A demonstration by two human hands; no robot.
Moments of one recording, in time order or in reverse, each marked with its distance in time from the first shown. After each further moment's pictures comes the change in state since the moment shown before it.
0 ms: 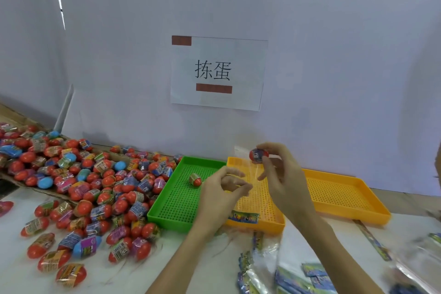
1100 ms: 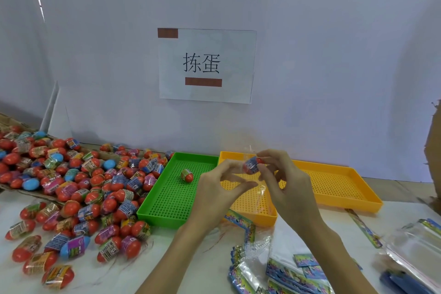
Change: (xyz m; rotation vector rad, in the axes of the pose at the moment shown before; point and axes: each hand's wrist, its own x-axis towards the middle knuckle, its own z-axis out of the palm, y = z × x) left_hand -0.005 0.014 0.006 0.084 -0.046 0.191; right_hand -0.025 0.006 -0.025 -0.042 0.025 -0.016
